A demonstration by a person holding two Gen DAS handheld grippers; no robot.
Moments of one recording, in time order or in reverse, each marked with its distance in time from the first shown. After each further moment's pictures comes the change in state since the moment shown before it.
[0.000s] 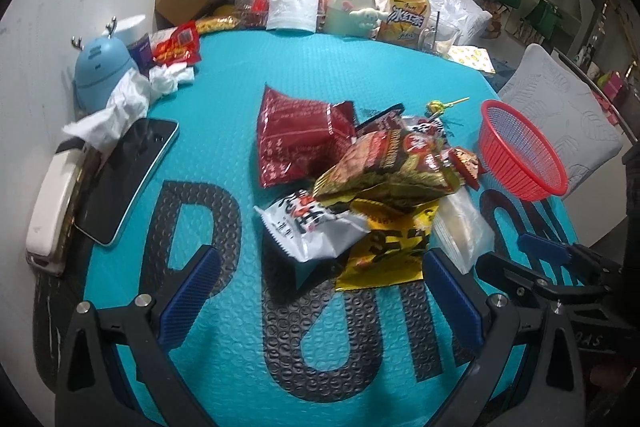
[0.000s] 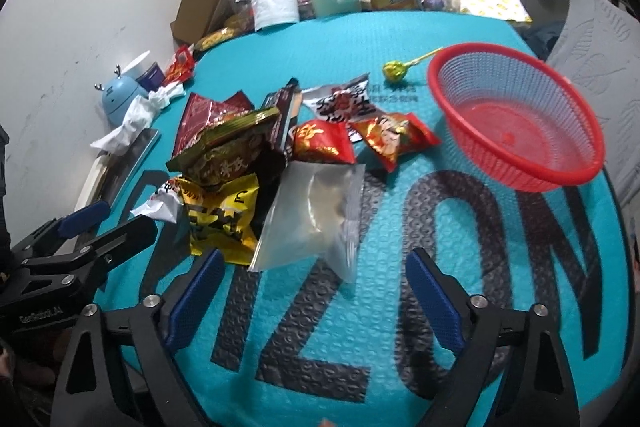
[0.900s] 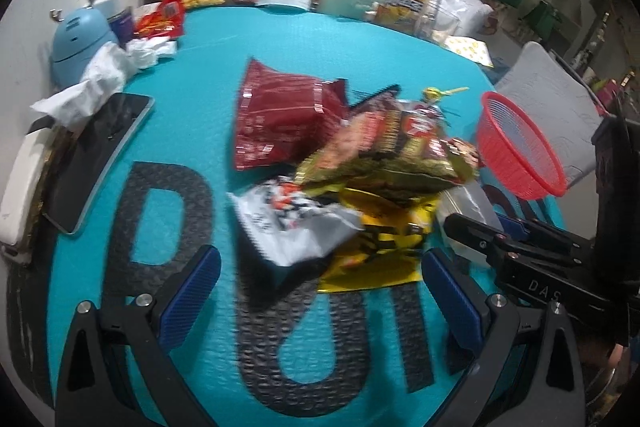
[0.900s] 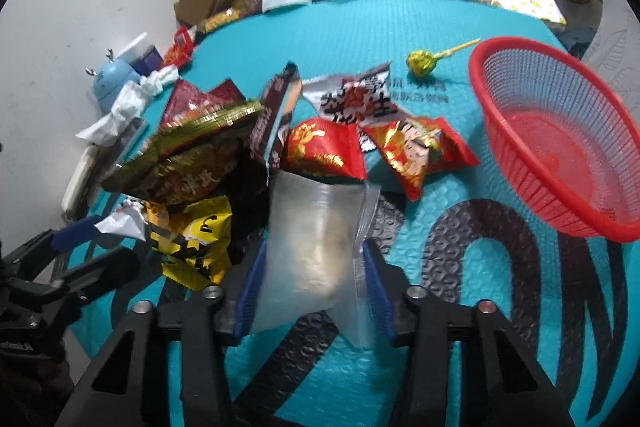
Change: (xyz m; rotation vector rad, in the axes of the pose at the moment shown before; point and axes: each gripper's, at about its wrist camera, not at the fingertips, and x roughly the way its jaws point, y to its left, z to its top) left arm 0.024 -0.006 0.000 -0.026 0.053 -0.080; right arm 0.040 -0.014 0.017 -0.059 0.021 0.044
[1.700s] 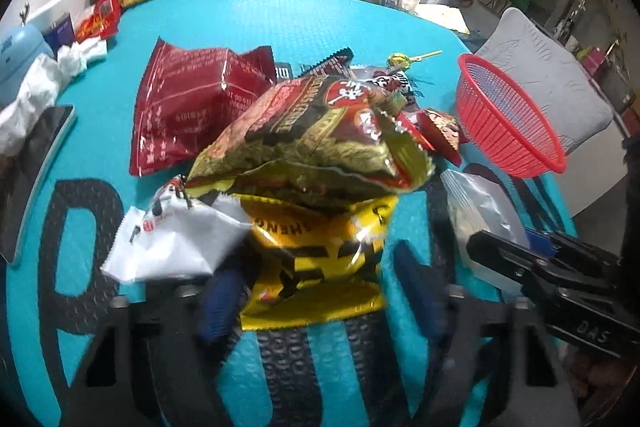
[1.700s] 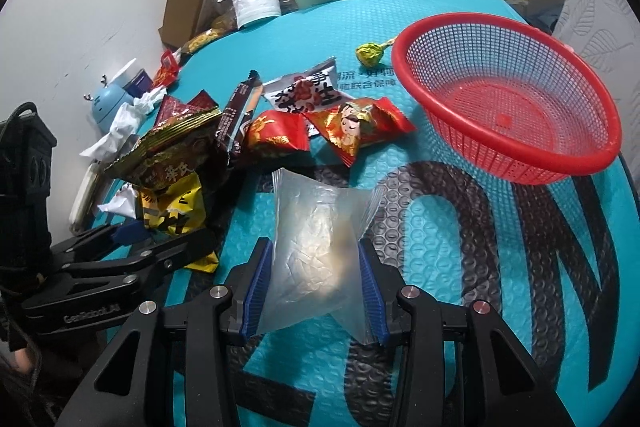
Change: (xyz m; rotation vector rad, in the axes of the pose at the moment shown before) left arm 0.046 -0.035 0.010 0.098 0.050 -0.014; right arm -0.022 -0.027 -0.020 0.092 -0.022 0.005
